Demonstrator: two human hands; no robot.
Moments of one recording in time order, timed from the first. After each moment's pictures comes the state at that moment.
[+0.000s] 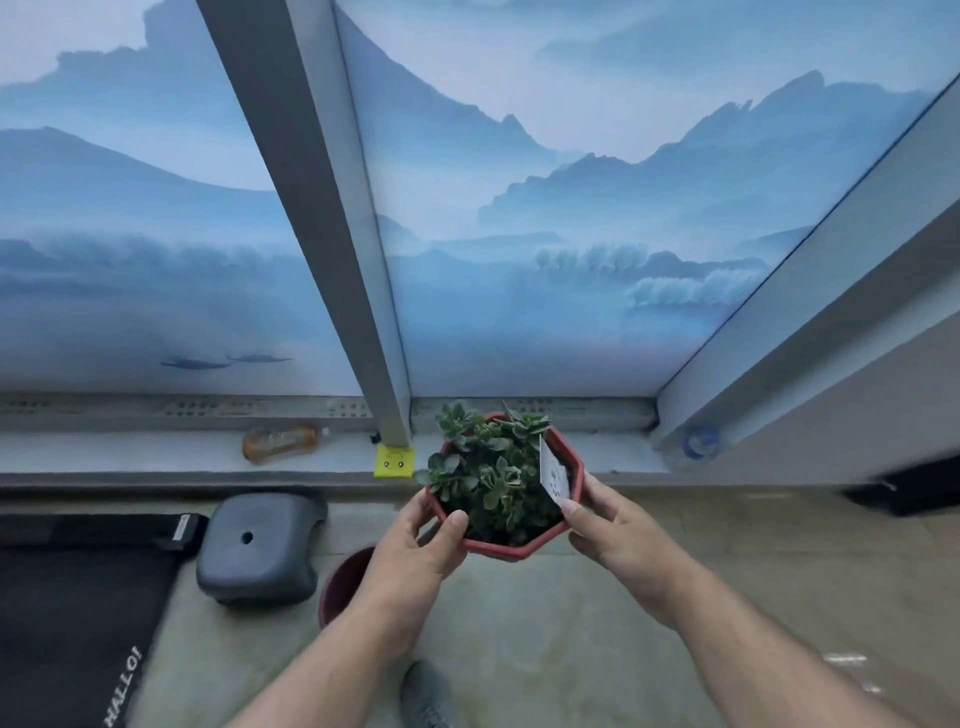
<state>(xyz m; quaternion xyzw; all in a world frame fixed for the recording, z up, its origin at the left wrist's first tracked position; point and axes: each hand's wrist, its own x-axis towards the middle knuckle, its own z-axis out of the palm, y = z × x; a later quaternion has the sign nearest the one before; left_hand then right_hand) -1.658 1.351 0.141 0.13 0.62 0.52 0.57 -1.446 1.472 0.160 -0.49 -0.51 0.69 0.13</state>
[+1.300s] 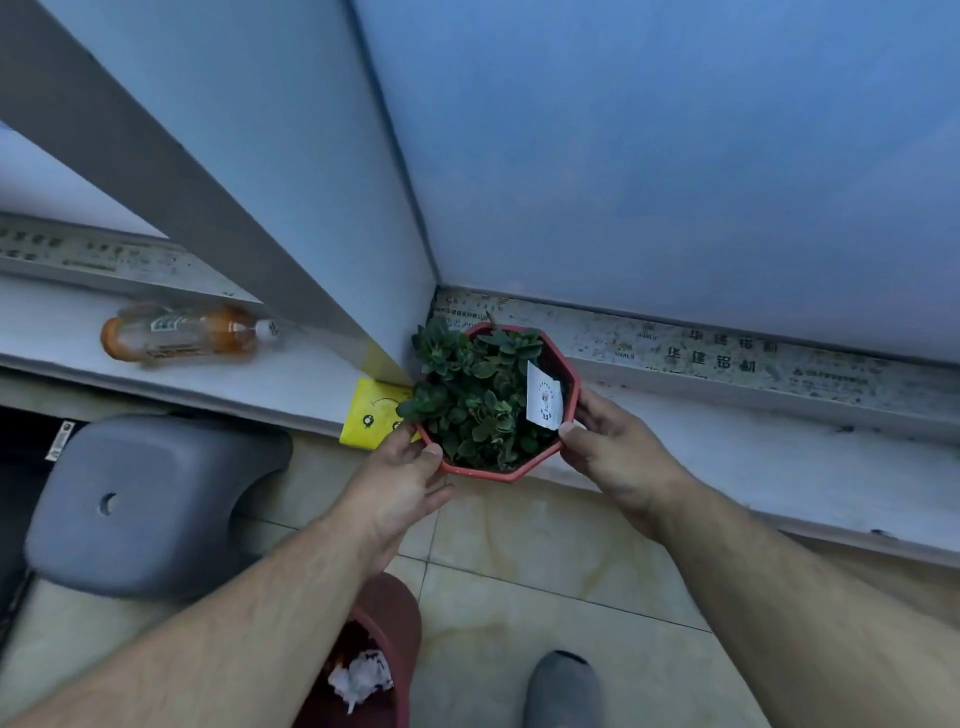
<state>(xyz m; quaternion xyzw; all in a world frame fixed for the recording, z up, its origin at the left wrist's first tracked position) -1.797 1.552 -0.322 -0.03 0.71 0.43 0.55 -1.632 1.705 -0.343 -0.50 -0.51 0.70 0.02</state>
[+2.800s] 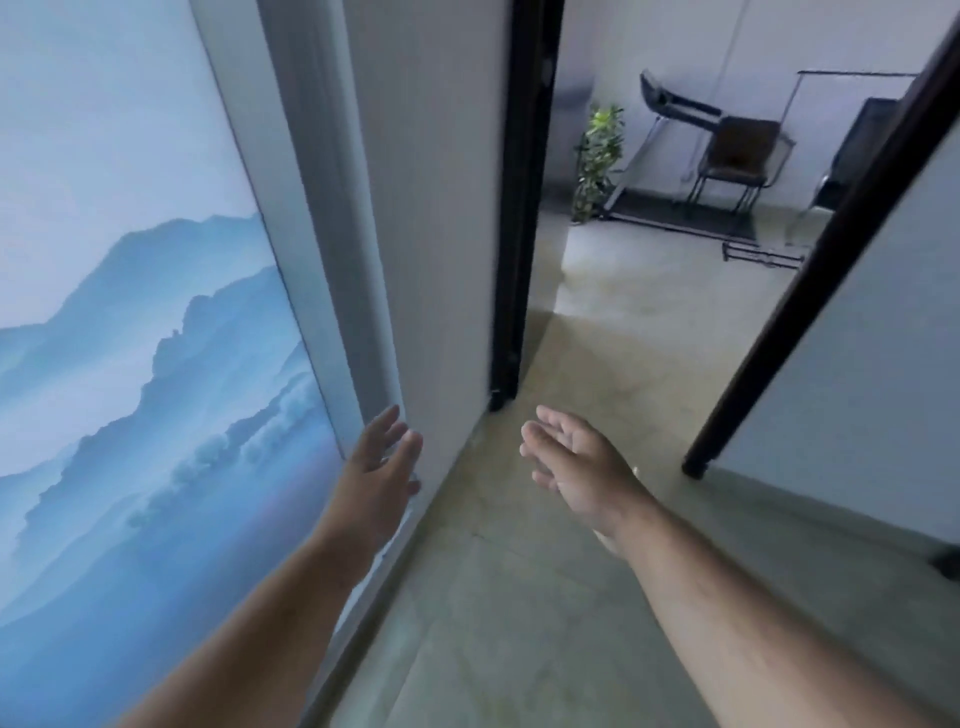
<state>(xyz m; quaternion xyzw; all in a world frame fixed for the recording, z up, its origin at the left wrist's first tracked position) -1.461 1.445 0.405 0.58 0.39 0.30 0.64 -1.294 1.310 0.416 -0.69 -0.26 0.35 0.57</state>
